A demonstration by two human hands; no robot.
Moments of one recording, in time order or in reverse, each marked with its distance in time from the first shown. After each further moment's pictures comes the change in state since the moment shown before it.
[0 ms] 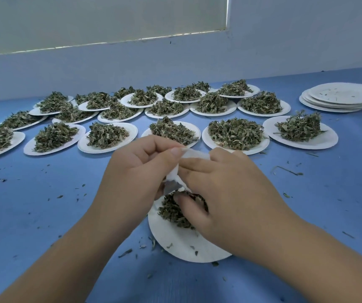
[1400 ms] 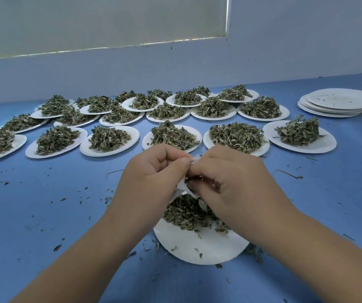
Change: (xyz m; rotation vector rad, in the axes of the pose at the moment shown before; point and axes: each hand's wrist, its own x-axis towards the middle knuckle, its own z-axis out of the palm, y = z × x) left_hand 0.000 -0.004 0.005 0.119 -0.006 -0.034; right_hand 0.005 0.015 0.005 0.228 0.180 0.051
